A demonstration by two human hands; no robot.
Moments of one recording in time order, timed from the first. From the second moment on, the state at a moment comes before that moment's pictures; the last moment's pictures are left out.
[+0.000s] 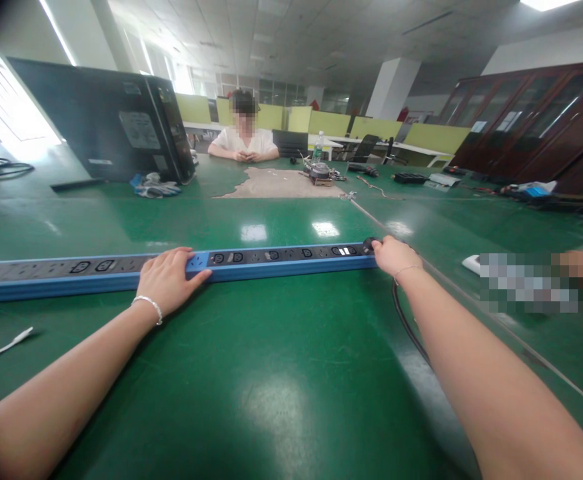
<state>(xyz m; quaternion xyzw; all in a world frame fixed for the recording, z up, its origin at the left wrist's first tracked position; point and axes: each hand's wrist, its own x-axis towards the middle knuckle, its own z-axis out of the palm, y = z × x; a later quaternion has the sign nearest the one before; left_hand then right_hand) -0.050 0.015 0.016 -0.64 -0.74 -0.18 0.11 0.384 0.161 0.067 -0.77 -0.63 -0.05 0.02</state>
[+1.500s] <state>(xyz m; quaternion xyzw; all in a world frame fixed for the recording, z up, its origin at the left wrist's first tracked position) -0.049 0.015 0.015 -0.63 -0.74 -0.18 0.12 0.380 0.166 0.063 -0.75 -0.65 -0.03 -0.03</state>
